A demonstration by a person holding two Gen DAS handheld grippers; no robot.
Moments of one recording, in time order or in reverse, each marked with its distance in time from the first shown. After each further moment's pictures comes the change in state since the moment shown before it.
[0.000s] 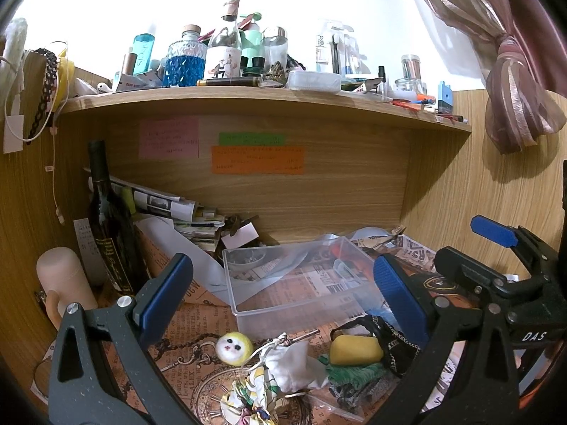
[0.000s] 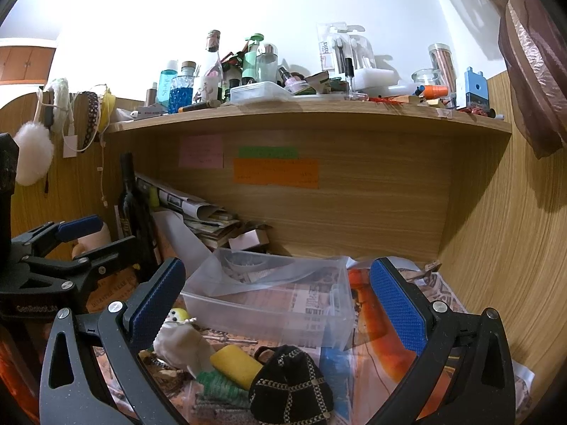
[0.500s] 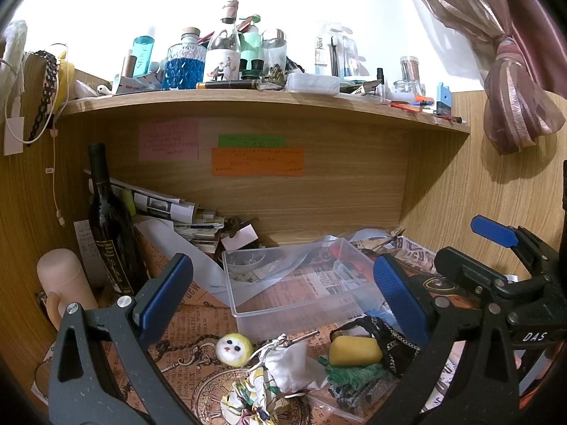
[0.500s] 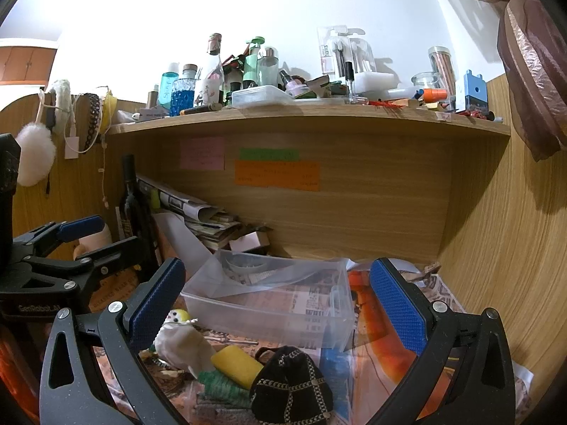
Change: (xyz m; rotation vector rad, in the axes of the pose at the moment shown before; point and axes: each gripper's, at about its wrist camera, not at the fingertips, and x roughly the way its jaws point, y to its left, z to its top) left arm -0.001 -0.001 0.000 0.001 -0.003 0.000; right arm -0.002 0.001 0.003 -0.001 -0.002 -0.001
